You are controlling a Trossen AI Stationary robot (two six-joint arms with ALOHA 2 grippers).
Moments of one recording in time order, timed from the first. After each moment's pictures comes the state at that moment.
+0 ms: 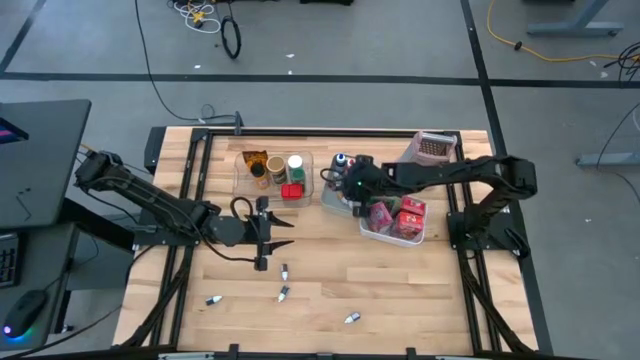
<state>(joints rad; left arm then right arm) -0.40 1.16 0.73 0.02 -0.50 0.00 -0.17 1.61 1.04 -0.40 0.25 -0.32</state>
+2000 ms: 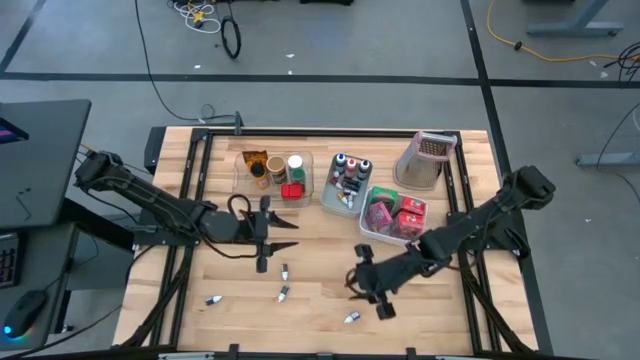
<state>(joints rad) -0.40 1.16 0.73 0.21 -0.45 -0.04 0.55 1.54 1.10 -0.22 0.12 0.21</state>
